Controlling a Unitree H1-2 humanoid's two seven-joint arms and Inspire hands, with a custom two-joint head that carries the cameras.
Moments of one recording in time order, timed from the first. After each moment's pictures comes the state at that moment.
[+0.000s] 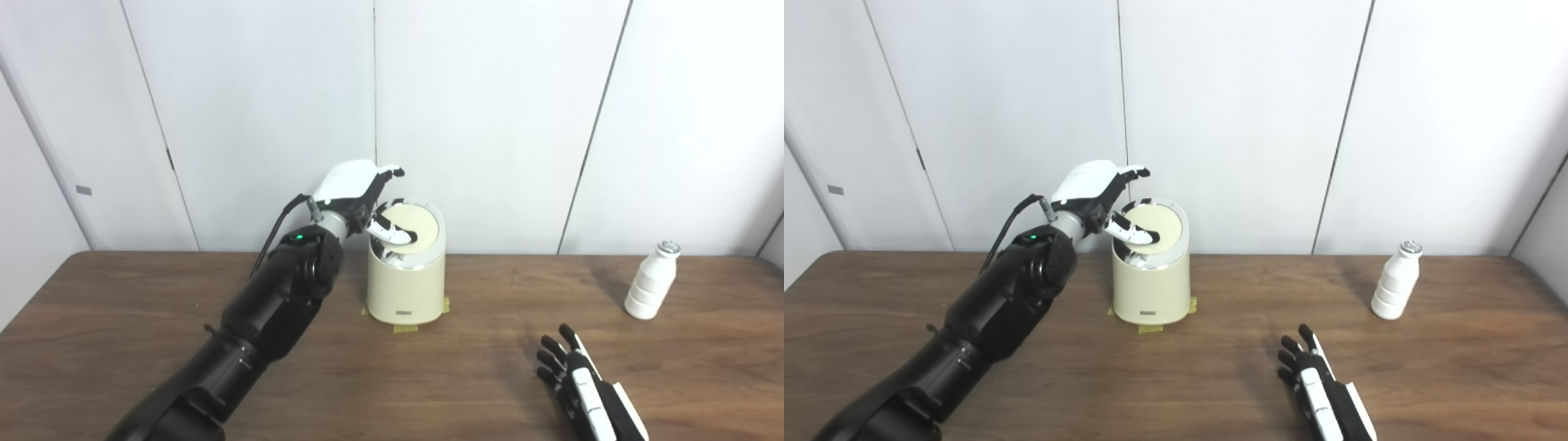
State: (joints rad) left arm -0.92 0.23 -0.46 0.45 0.71 0.26 -0.14; right arm 0.08 -0.07 -0.04 -0.21 0.13 0.15 0.07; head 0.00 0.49
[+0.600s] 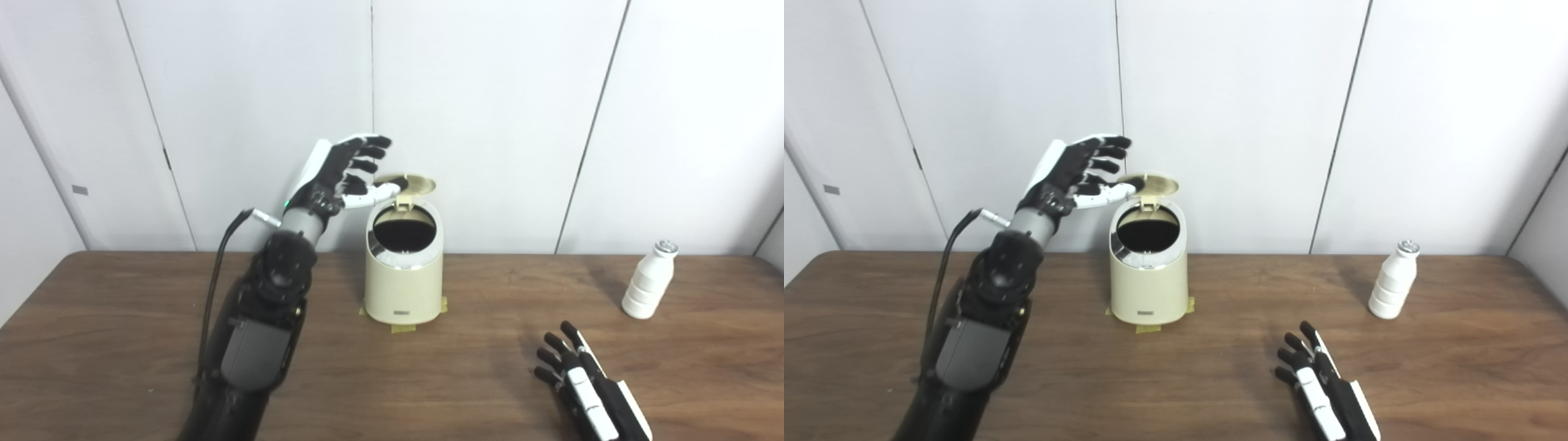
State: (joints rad) left arm -0.71 0.08 -0.07 0.04 0.38 0.36 -0.09; right arm 0.07 -0.06 -0.07 -0.21 0.13 0.15 0.05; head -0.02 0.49
